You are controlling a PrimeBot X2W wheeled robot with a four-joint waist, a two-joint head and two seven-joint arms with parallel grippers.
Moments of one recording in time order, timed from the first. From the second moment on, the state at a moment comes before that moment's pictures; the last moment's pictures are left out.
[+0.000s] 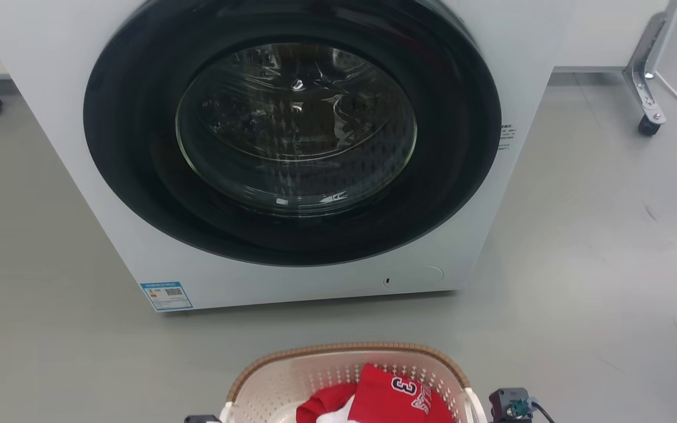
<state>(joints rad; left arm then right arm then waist) -0.34 0.05 -0.88 1.19 -0.95 0.07 -0.04 -0.40 -0.06 1.04 1.05 1.01 -0.13 0.00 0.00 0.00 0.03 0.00</state>
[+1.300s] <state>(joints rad) -0.78 0.06 -0.87 1.17 -0.91 0.09 -0.11 -0.87 -0.07 1.04 1.12 0.97 -0.13 -0.10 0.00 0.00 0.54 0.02</state>
